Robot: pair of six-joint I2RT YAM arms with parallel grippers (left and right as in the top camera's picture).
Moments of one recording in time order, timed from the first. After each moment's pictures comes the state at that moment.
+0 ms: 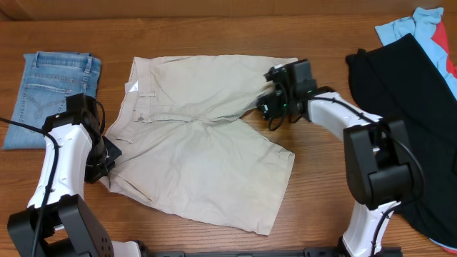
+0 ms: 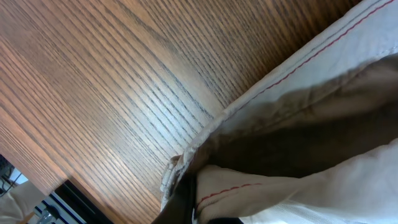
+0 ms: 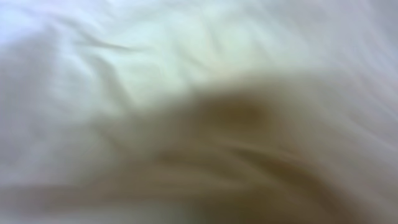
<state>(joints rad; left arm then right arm) 0.29 1.58 1.08 -1.13 -0.23 -0.60 0.28 2.03 1.23 -0.21 -0.22 -0.12</state>
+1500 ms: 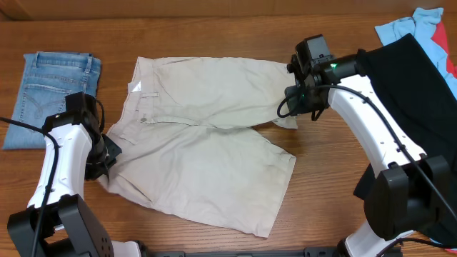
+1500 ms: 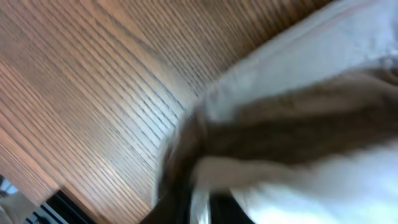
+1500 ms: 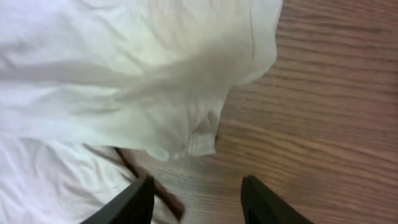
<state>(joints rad) 0.29 1.58 1.08 -1.09 -0.22 -0.59 0.27 1.81 1.53 -1.04 0.01 0.05</state>
